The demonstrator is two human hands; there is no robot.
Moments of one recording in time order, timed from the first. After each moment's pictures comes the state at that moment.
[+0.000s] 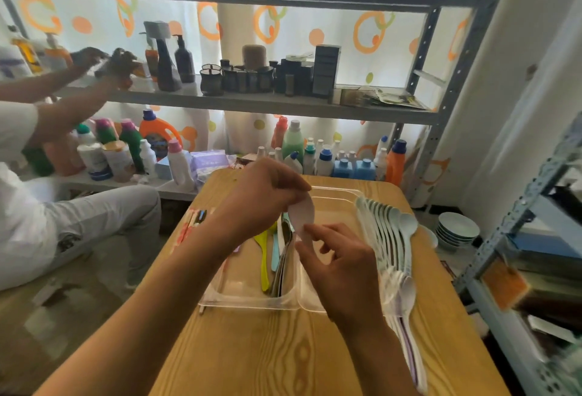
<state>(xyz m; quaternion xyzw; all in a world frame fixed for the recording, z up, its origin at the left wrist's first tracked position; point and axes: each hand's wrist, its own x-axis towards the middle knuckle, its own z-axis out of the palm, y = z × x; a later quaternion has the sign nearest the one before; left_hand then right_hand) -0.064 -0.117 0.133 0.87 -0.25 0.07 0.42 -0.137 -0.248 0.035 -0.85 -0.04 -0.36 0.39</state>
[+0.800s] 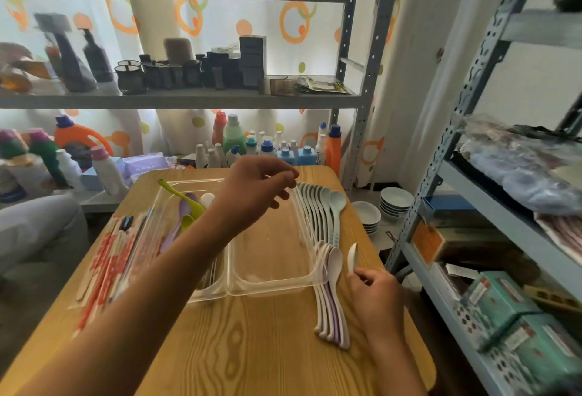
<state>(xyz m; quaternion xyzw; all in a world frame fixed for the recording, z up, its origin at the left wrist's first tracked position) -0.088 -0.219 0.121 0.80 -0.30 0.03 0.52 -0.211 -0.385 -0.040 -0.81 0.33 -0.25 0.42</state>
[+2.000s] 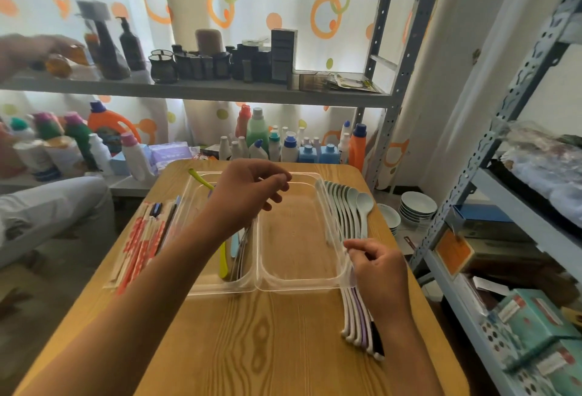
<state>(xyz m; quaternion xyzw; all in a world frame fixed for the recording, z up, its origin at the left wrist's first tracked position) -0.069 -0.166 0.103 0.81 -0.24 0.03 0.54 -0.183 -0.351 0.001 -0.78 0.21 -0.24 0.54</state>
